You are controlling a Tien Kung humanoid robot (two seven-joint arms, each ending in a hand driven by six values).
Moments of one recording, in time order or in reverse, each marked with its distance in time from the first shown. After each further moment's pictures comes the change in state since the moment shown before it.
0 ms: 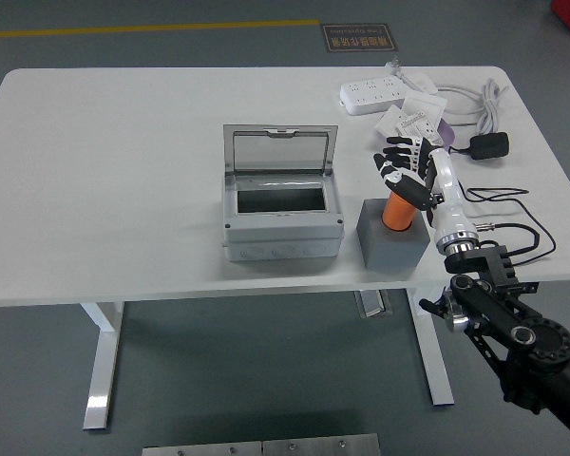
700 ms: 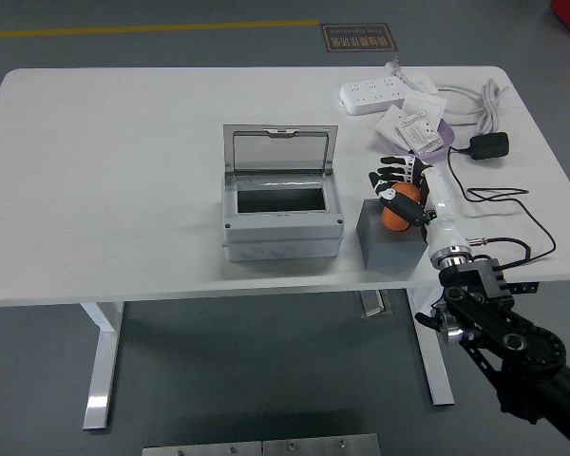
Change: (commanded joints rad) left arm -0.003 -0.003 0.002 0.000 0.009 -0.002 0.001; right arm -0.005 0.007 -0.034 -0.048 0.021 -0.004 0.006
